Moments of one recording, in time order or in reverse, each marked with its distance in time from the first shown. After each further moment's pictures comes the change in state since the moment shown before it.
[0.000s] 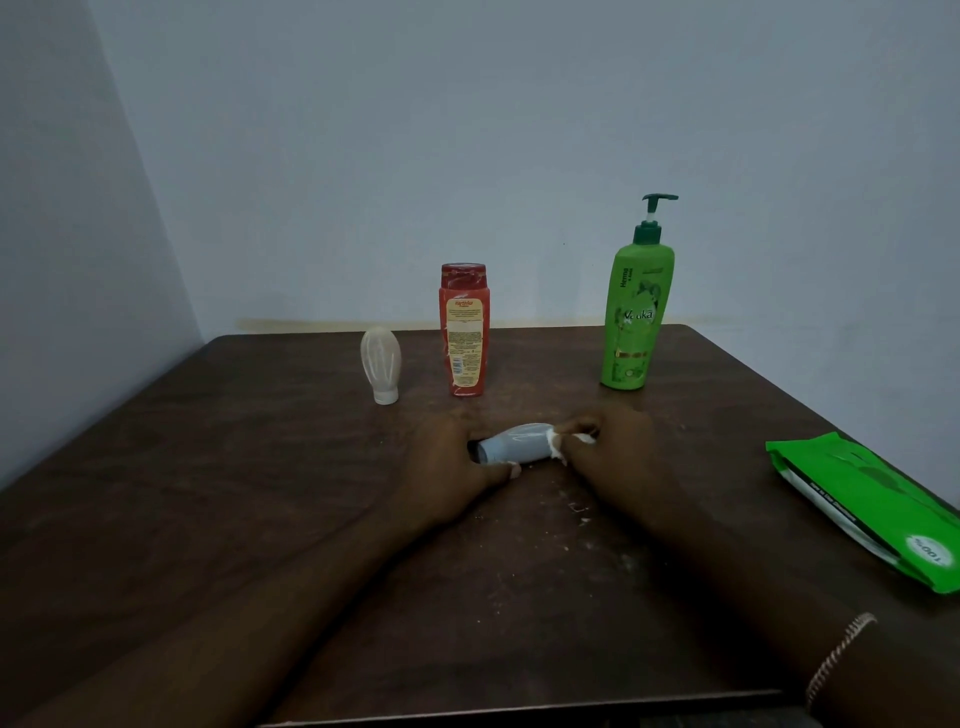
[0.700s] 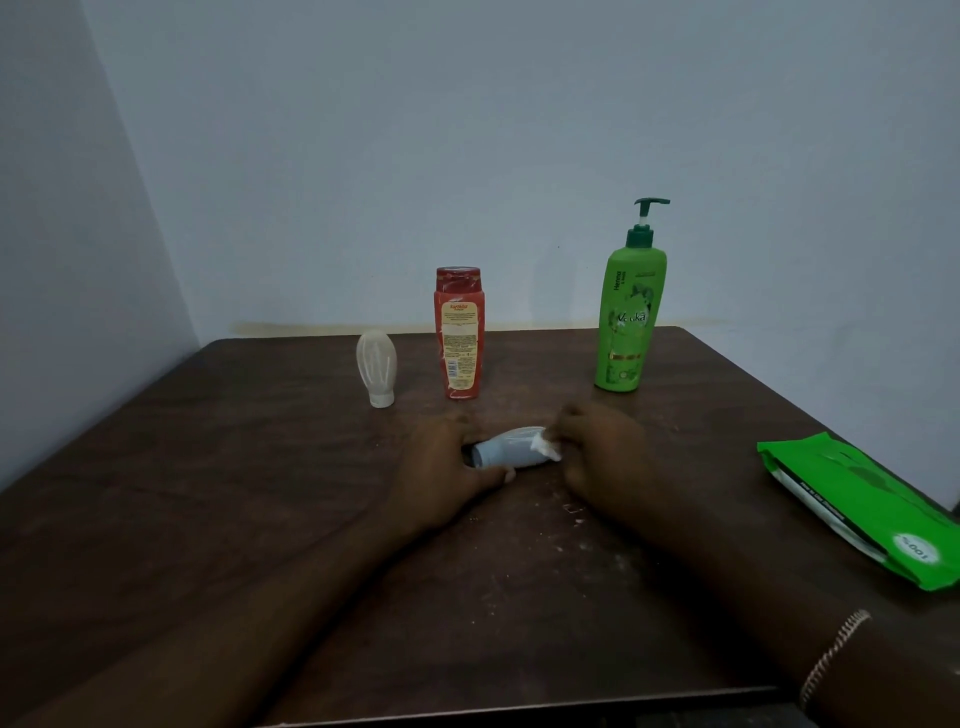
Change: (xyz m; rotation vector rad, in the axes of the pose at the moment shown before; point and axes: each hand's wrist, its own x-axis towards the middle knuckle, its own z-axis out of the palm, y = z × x) left_hand -0.002 -0.003 -0.001 0.004 0.005 0.085; right_hand 0.000 -0.001 -0.005 -0.266 -0.175 -0.256
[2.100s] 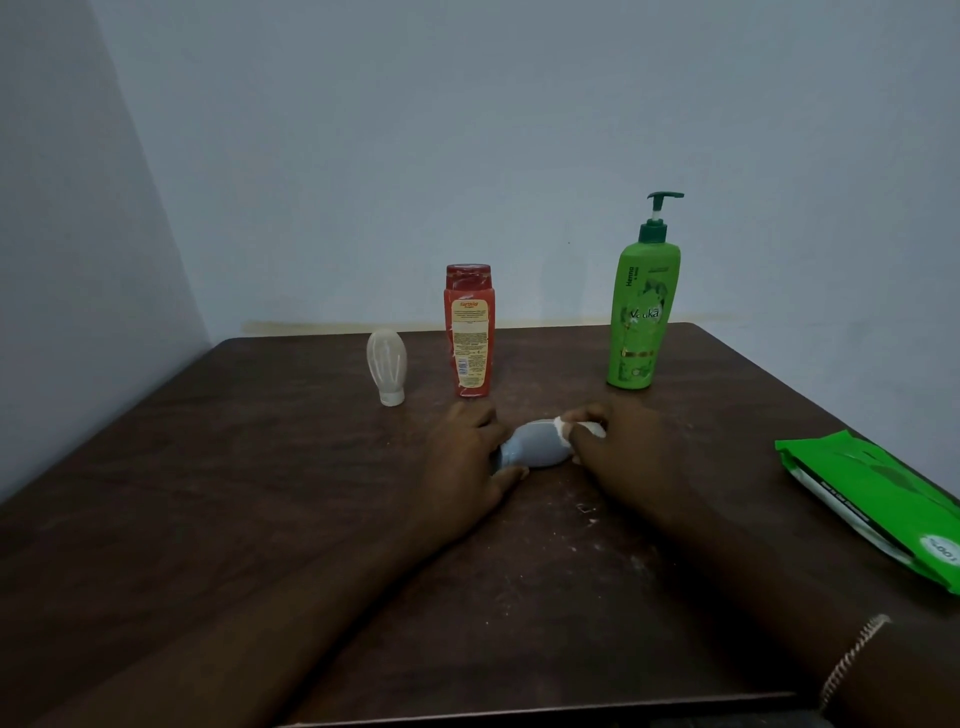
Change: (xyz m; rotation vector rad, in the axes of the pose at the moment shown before) left_hand -0.006 0.014 -0.001 0.200 0.074 0.197; right_hand 0.010 0.000 0.016 0.303 0.230 0.373
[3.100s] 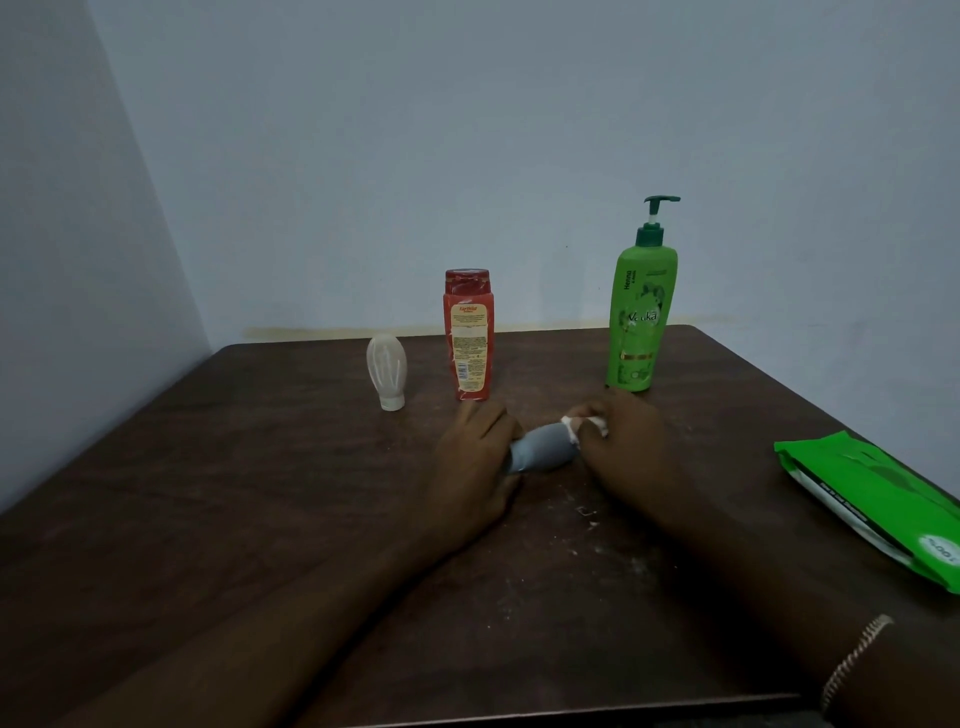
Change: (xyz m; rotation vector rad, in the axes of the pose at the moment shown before) left_hand 0.000 0.006 0.003 -0.005 0.063 0.127; right_hand 0.001 -0.005 -0.009 -0.032 0.079 -0.039
